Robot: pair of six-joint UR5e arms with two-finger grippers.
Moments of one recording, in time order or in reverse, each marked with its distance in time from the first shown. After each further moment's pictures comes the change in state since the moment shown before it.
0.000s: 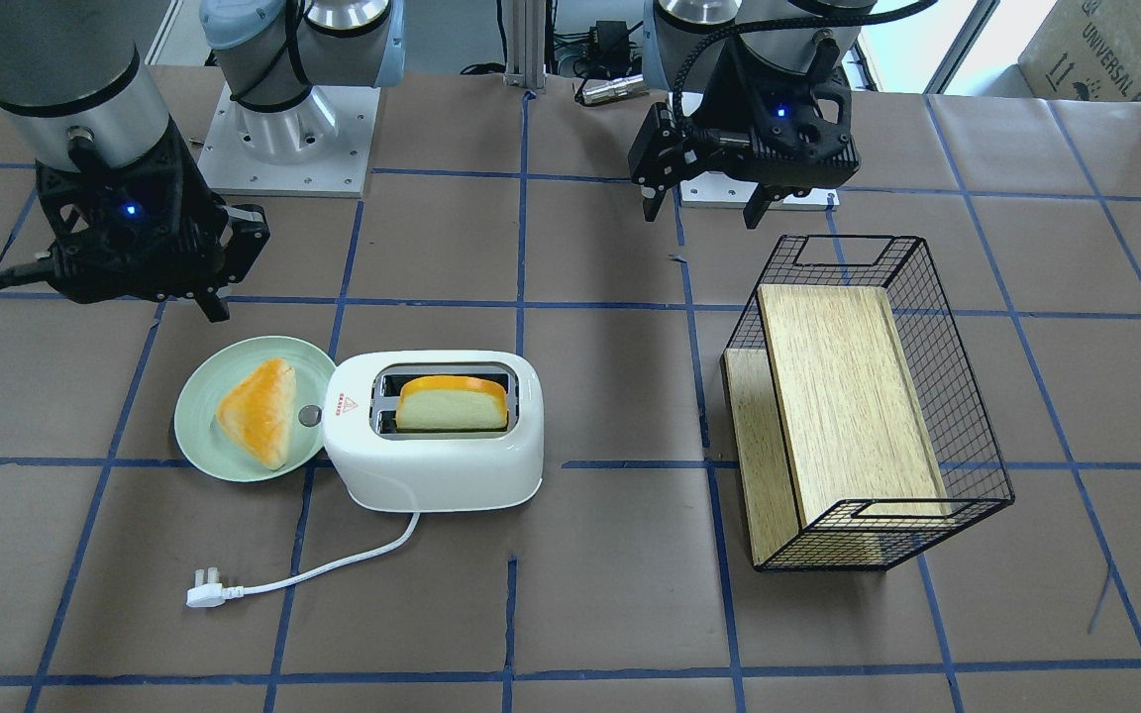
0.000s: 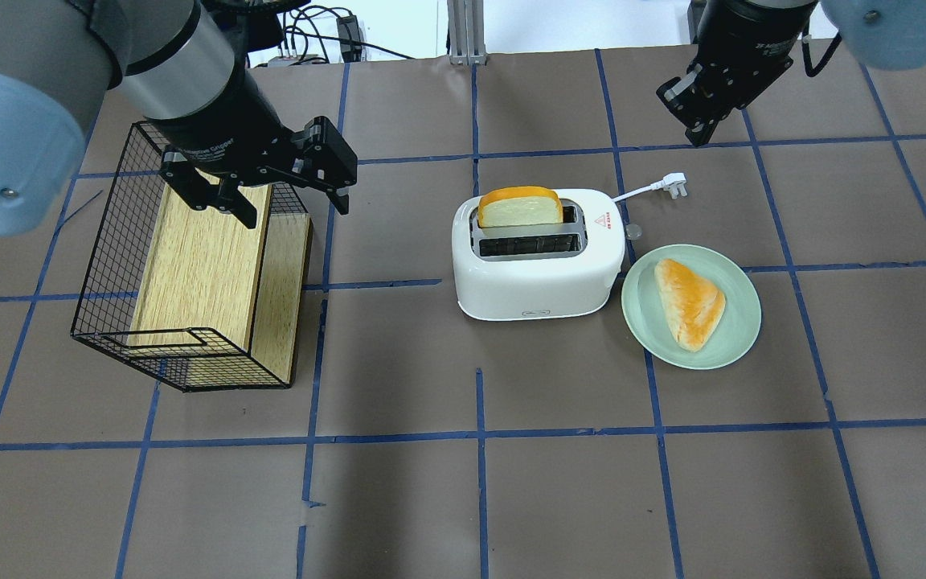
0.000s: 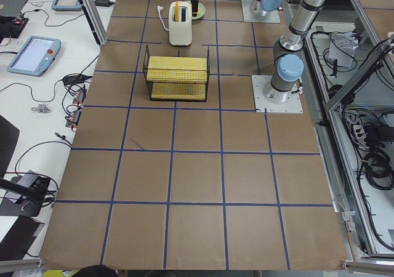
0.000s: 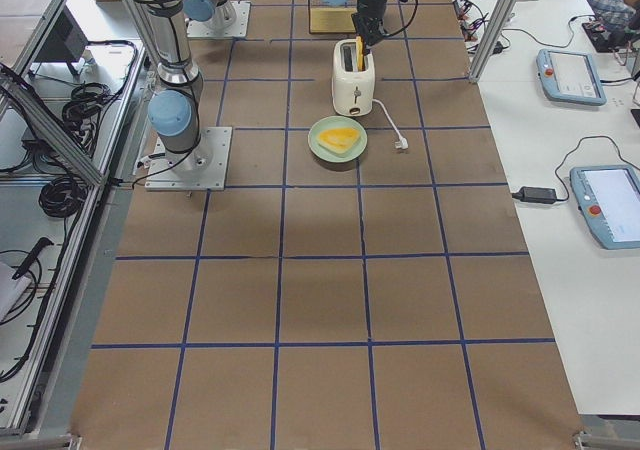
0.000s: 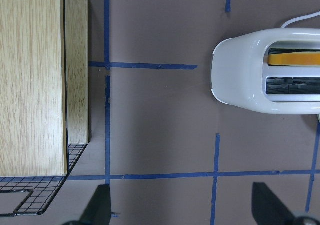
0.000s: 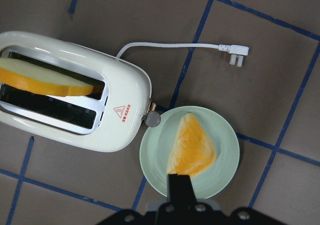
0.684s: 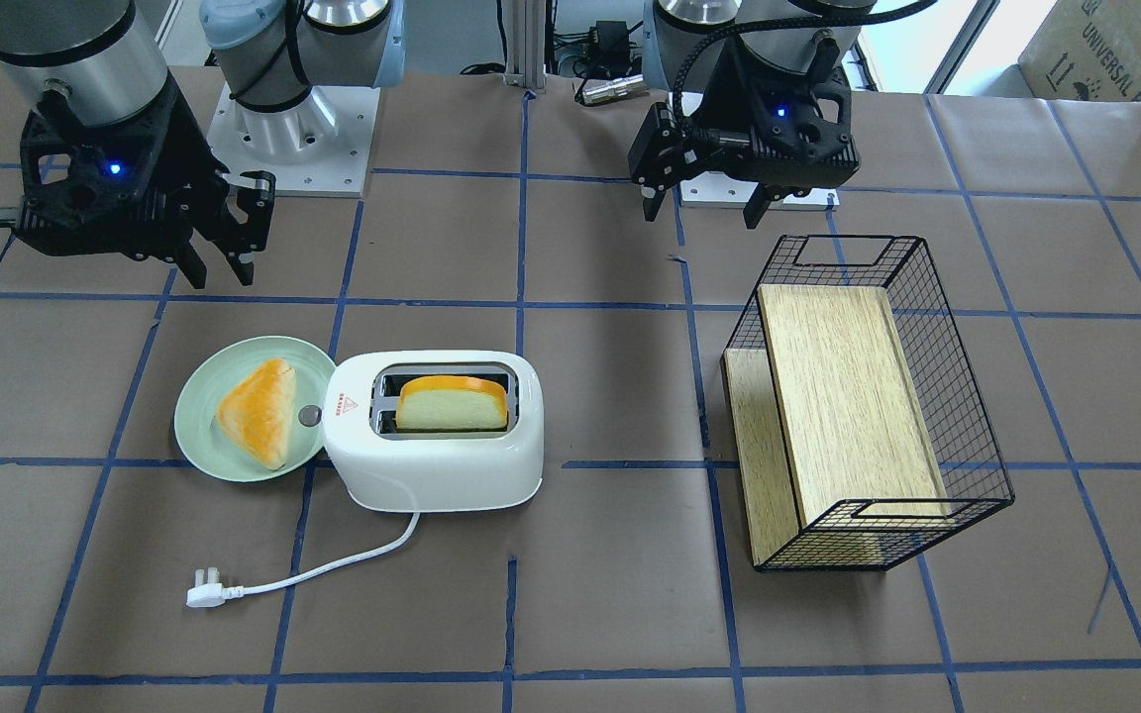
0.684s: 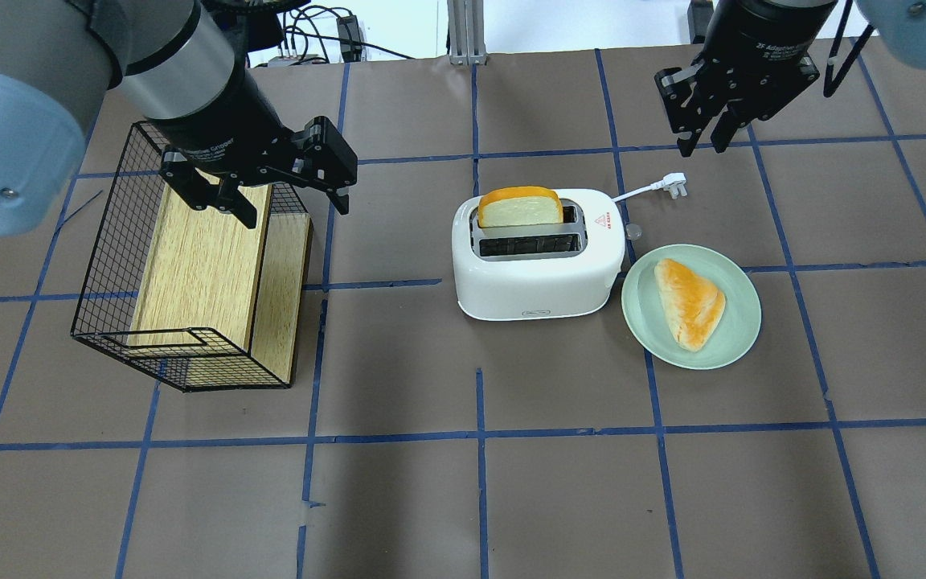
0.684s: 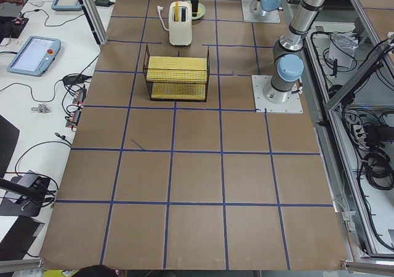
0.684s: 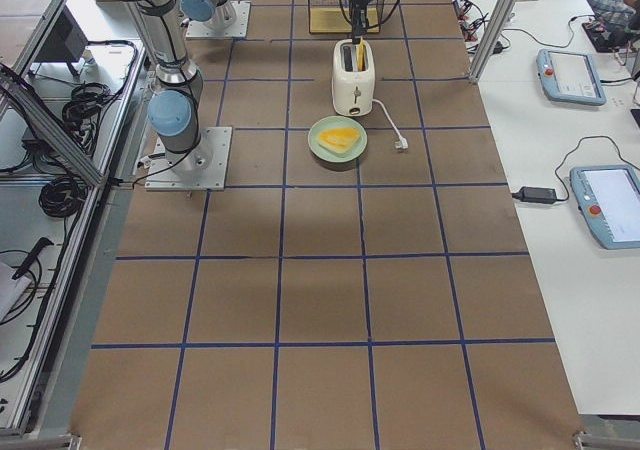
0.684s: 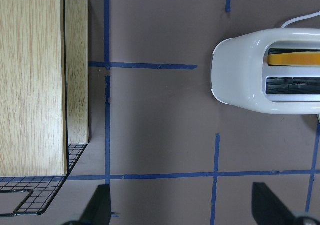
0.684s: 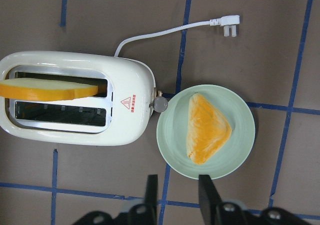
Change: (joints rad) left arm 0.000 0.000 0.000 0.000 0.000 0.000; right arm -0.001 -0.030 0.005 0.043 0.015 0.220
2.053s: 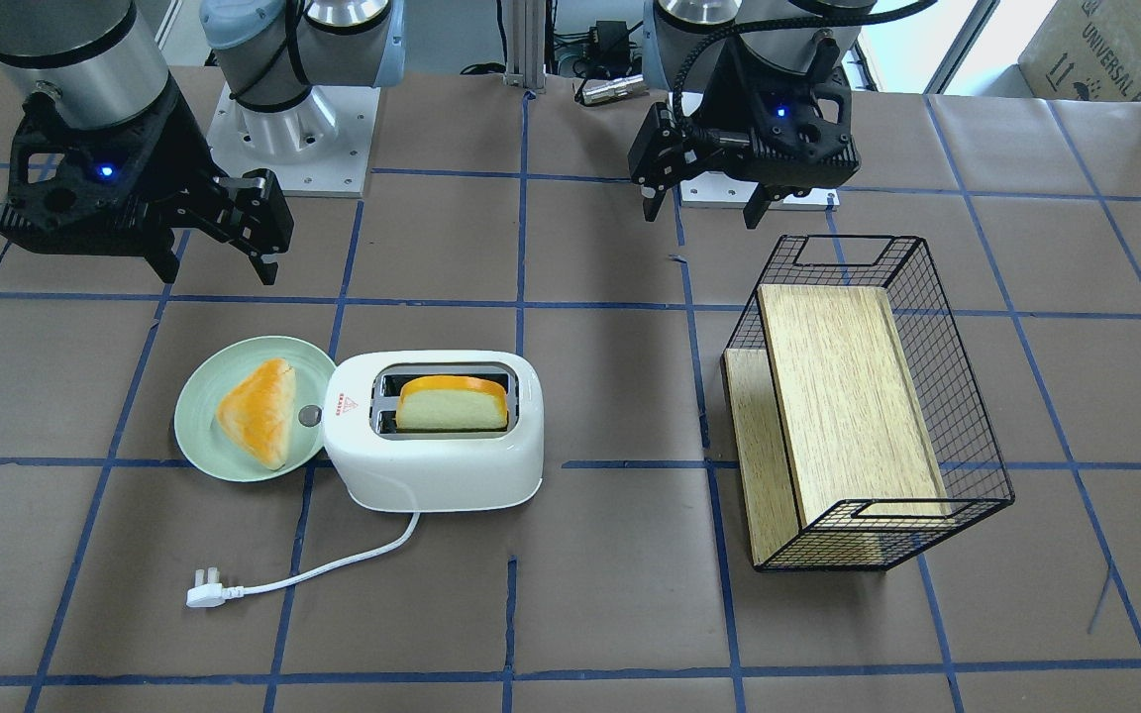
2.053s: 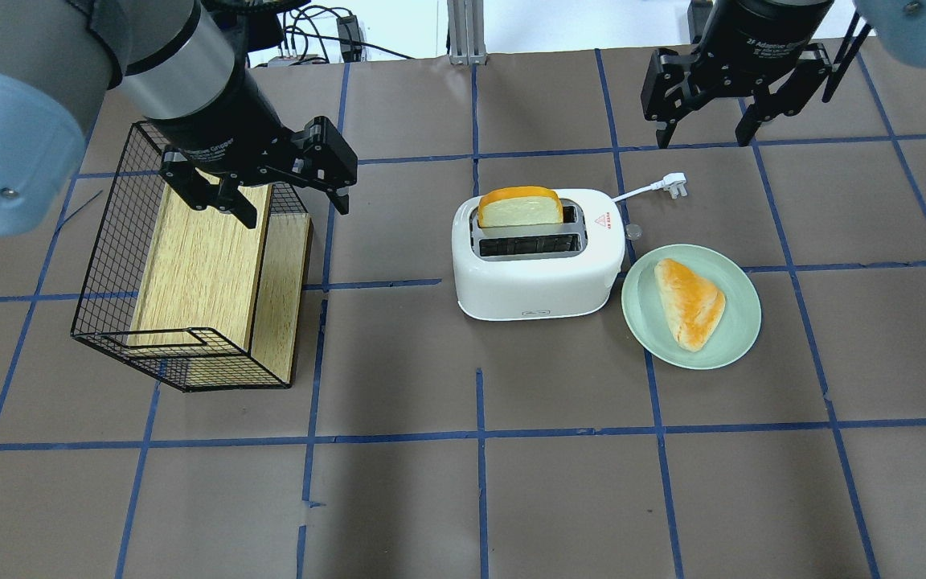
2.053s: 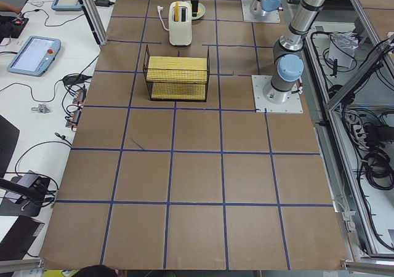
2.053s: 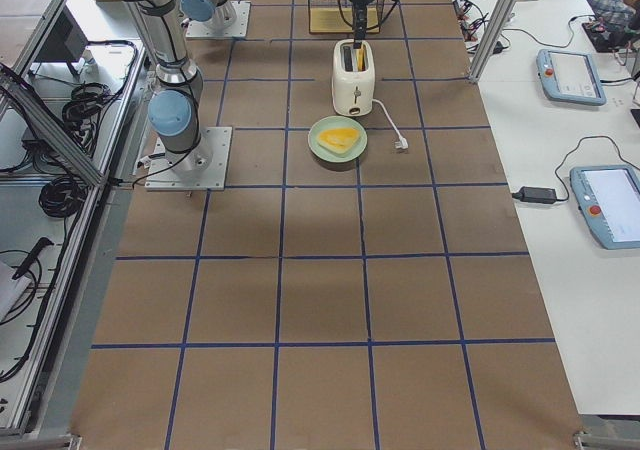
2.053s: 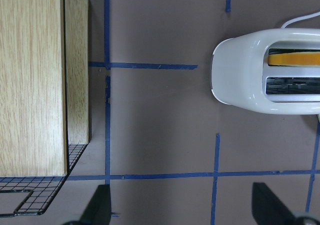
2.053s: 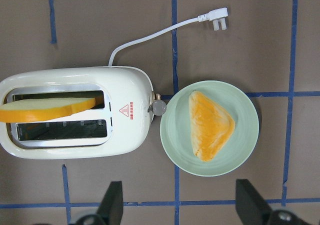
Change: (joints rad) left arm 0.000 0.000 0.000 0.000 0.000 0.000; right arm 0.002 0.005 -0.004 -0.004 -0.001 0.104
